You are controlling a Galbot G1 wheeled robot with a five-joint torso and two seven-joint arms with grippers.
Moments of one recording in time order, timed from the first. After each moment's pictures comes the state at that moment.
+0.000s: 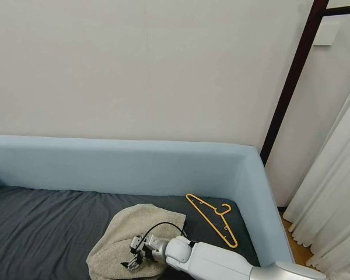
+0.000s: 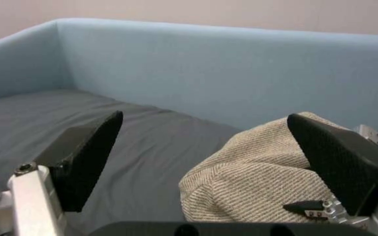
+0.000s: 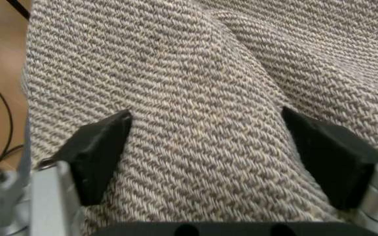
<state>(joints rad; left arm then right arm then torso) 2.01 -1.55 -0.57 -1.87 -0.08 -0.72 -0.31 -0.34 1.43 -0.96 0.97 0.53 -0.09 -0.21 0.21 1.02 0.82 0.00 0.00</state>
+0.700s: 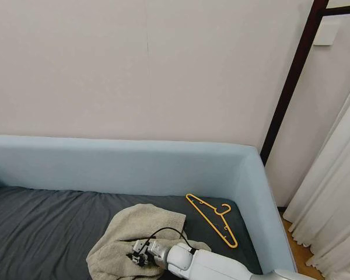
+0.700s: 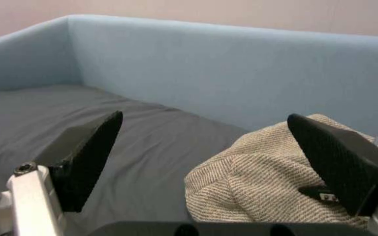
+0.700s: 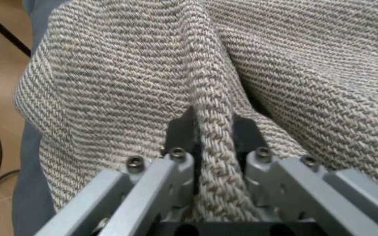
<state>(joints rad) 1.96 -1.57 -0.56 -1.83 -0.10 -0.73 -0.33 -0.40 1.40 -0.92 1.02 0.53 -0.03 -0.13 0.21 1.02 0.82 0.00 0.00</state>
